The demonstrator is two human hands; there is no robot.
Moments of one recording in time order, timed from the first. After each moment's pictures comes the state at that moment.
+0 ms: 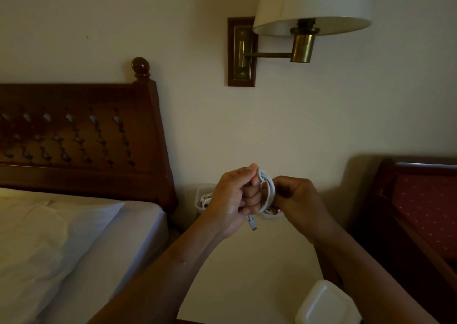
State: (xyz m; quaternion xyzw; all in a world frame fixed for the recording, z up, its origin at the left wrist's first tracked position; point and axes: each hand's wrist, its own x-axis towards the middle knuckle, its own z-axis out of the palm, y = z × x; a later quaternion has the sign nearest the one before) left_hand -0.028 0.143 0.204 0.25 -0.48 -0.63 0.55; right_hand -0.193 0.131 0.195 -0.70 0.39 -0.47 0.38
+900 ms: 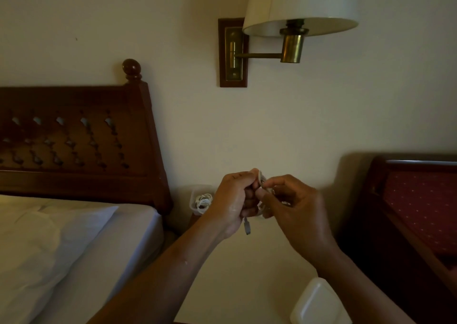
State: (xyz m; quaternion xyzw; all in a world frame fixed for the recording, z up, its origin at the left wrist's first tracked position) left_hand -0.045 0.134 0.200 0.39 -0.47 -0.58 0.54; right_hand -0.190 0.163 0.190 -0.67 0.37 -0.58 0.29
